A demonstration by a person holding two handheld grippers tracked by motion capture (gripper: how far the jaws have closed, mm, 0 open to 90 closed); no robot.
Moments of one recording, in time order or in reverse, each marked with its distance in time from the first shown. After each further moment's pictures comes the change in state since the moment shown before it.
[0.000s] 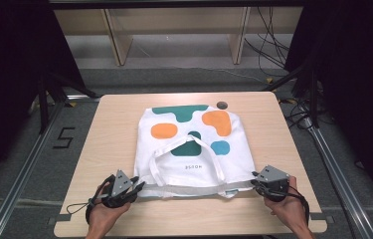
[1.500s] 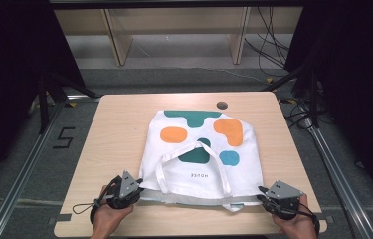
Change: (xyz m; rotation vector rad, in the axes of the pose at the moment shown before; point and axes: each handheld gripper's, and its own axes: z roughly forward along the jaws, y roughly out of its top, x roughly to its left) left arm -0.014 0.006 0.003 0.054 0.018 0.044; right arm 0.019 -0.029 -0.030 -0.016 0.033 0.063
